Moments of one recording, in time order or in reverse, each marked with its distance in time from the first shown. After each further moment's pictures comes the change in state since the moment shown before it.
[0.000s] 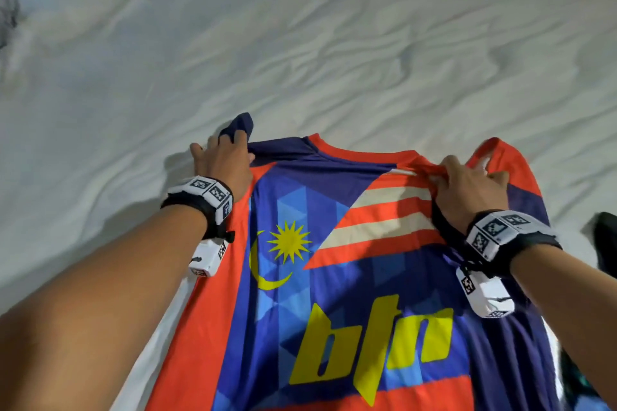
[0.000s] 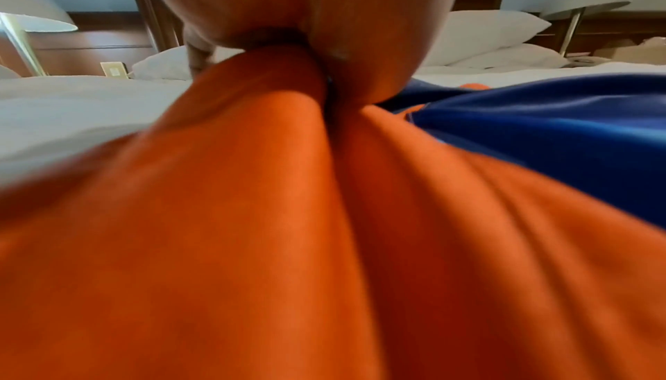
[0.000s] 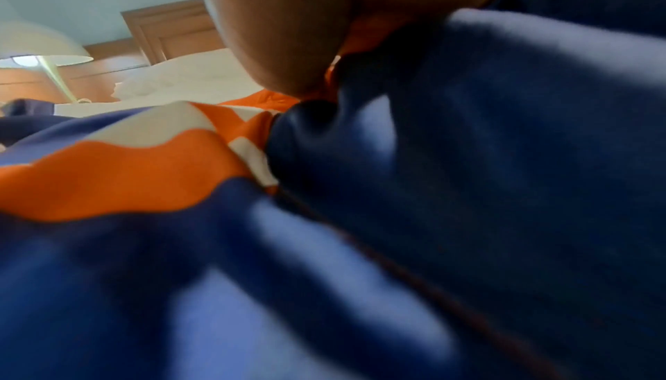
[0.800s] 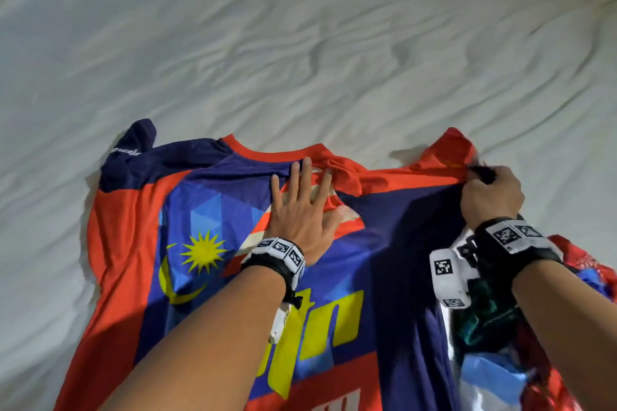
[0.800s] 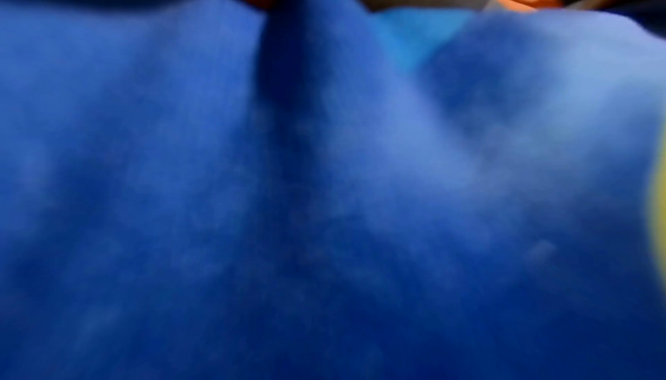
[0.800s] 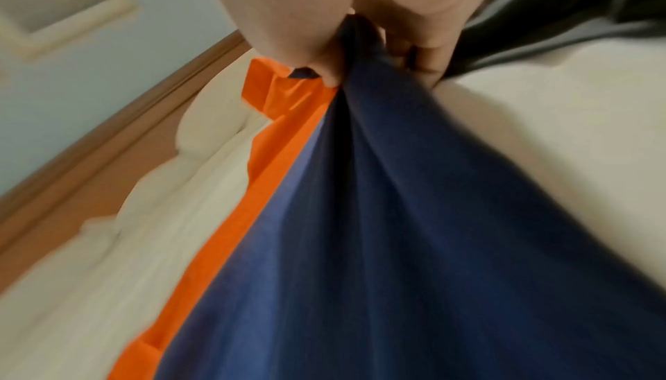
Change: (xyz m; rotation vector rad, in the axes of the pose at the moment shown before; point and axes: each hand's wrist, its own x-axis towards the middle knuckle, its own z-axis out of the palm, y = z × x) left_hand -0.096 0.237 0.056 -0.189 0.012 0.447; right_hand -0.032 0.138 -0.040 0.689 0.293 0.725
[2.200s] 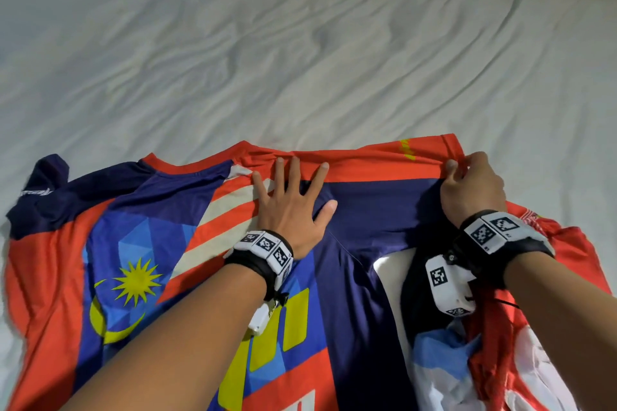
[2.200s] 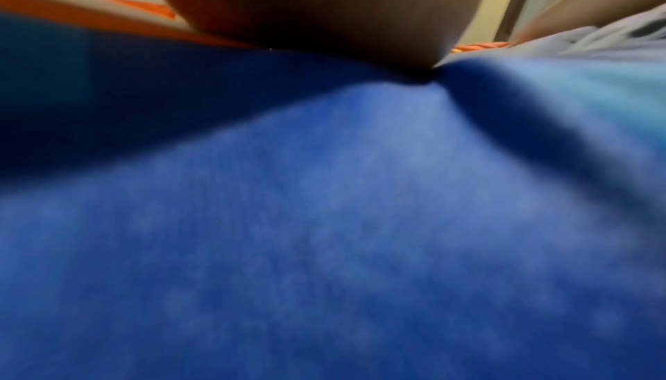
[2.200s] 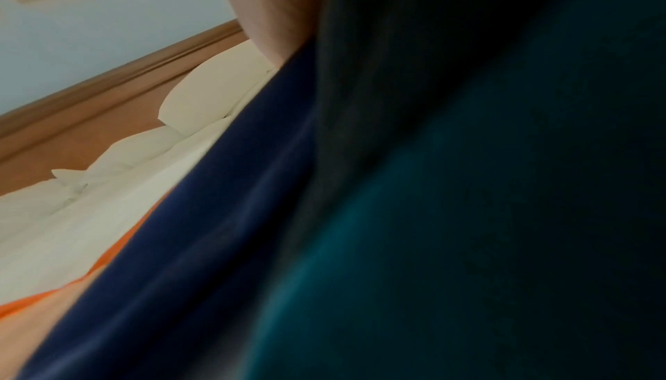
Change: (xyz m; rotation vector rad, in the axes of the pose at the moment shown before) left_hand 0.033 0.082 -0.005 0.056 -0.086 0.121; right_hand 0.034 0.069 -0.044 -0.218 -0.052 0.020
